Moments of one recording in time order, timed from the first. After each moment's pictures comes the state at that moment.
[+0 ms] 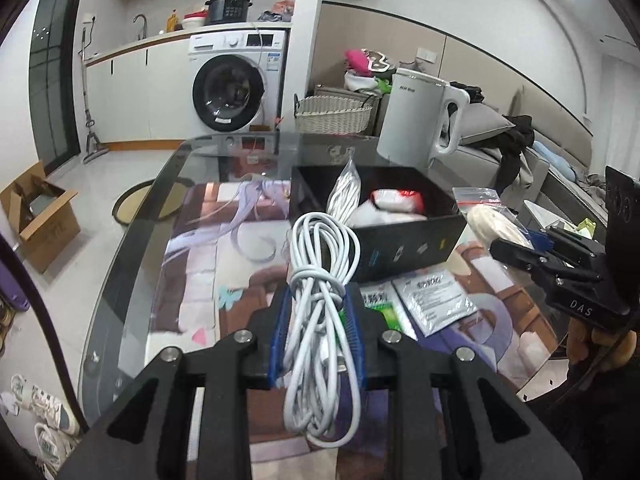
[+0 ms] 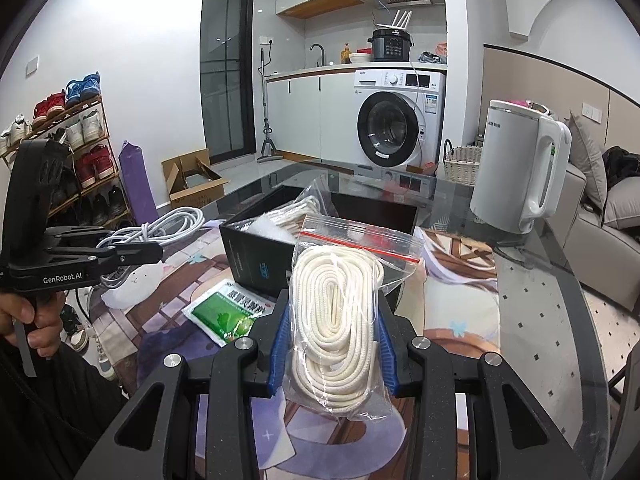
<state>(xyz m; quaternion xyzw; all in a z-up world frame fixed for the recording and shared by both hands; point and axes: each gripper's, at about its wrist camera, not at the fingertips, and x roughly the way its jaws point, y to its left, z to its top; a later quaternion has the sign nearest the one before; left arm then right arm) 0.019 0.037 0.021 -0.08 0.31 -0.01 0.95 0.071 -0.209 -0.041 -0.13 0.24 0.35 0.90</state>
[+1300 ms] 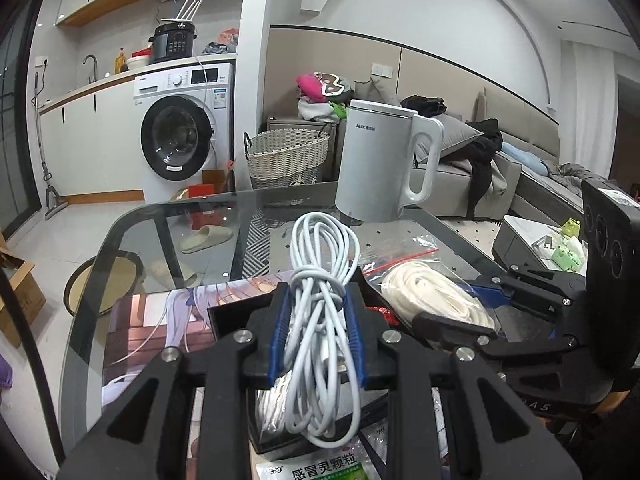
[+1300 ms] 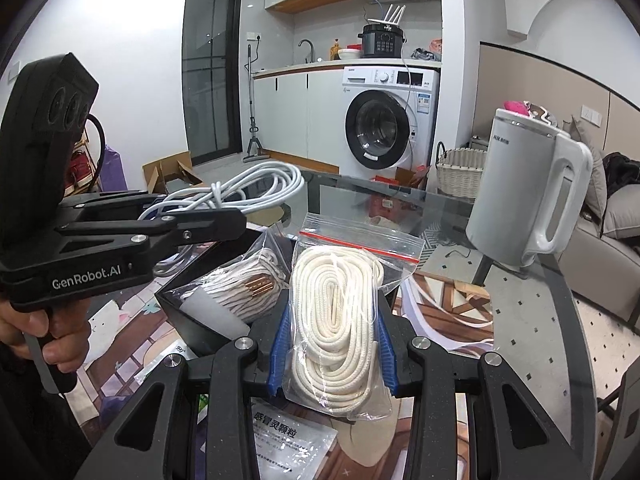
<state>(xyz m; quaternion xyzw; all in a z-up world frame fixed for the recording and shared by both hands) 0.144 0.005 0.057 -0.04 0.27 -0.08 0.96 0.155 -0.169 -0.023 -0.14 0.25 0.33 0.90</state>
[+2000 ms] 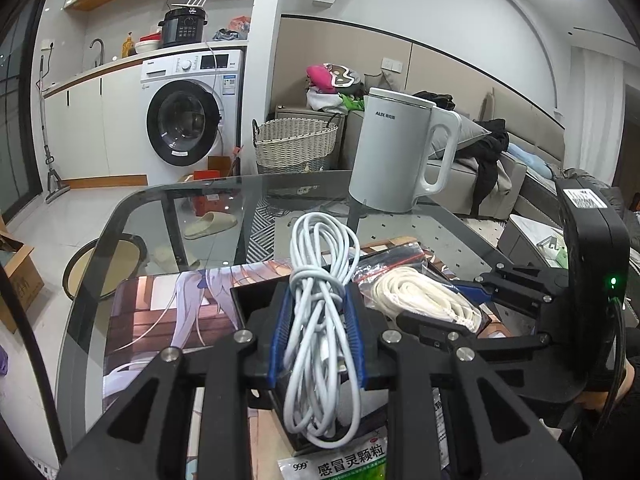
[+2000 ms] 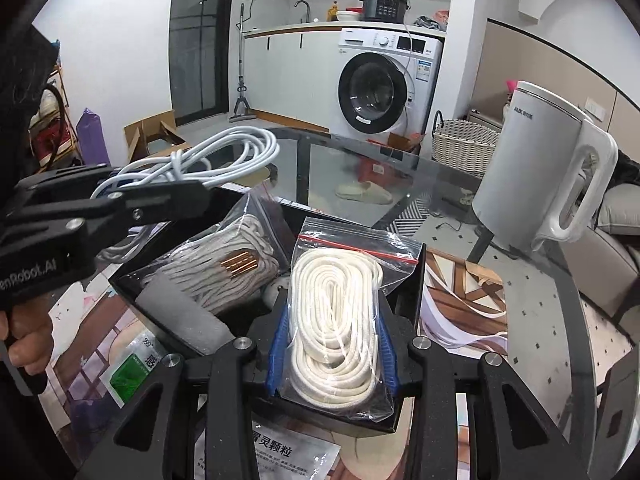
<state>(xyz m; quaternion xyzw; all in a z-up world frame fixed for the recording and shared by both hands) 0.148 0.027 0.044 -0.05 0.28 -0.07 0.96 0.185 -0.129 -0.048 -0.19 0.30 0.29 0.89</state>
